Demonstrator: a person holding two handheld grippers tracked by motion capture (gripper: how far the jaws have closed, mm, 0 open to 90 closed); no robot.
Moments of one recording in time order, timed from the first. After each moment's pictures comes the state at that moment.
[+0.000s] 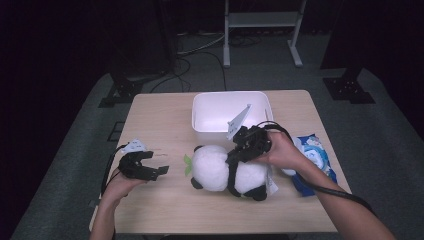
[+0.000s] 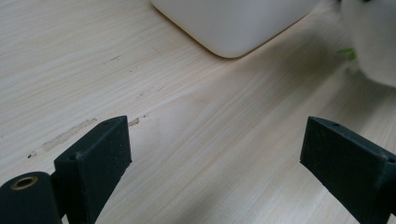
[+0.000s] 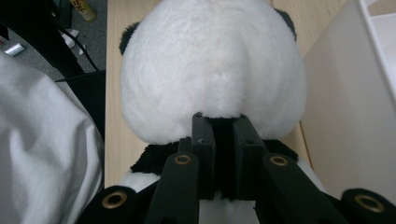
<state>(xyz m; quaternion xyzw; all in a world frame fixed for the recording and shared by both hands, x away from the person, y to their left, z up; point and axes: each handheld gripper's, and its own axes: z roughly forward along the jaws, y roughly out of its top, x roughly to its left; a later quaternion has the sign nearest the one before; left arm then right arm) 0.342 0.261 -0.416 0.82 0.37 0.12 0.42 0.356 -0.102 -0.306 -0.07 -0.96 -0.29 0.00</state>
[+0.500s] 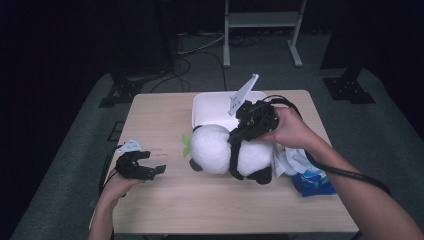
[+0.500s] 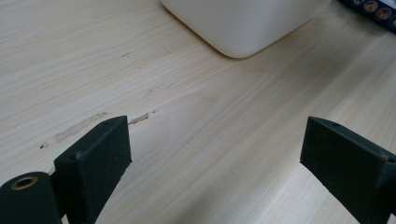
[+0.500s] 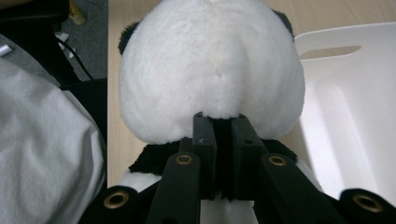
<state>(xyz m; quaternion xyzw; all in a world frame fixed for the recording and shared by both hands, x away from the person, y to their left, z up) 0.342 0.270 -0.418 0.81 0.39 0.12 0.42 0.362 -0.106 -0.231 -0.07 -0.96 -0.28 -0.03</state>
